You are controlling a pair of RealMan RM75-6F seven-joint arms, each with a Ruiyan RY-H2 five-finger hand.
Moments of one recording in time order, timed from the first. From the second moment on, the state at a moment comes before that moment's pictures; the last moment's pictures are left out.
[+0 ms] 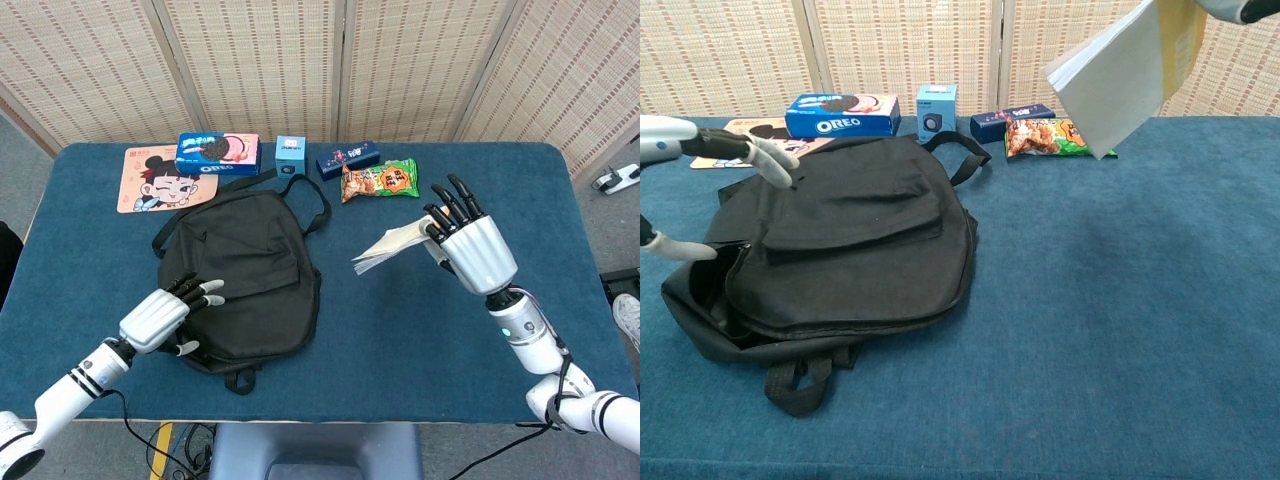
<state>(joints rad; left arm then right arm) -0.58 -1.13 -0.08 -1.61 1.70 0.94 -0.15 0.64 -1.32 0.16 -1.33 -1.64 1.52 -0.19</state>
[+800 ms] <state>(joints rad) -0.68 -1.35 -0.04 -1.48 1.46 0.74 0.21 0.58 -1.30 0.16 -1.34 -1.66 1.53 -0.17</state>
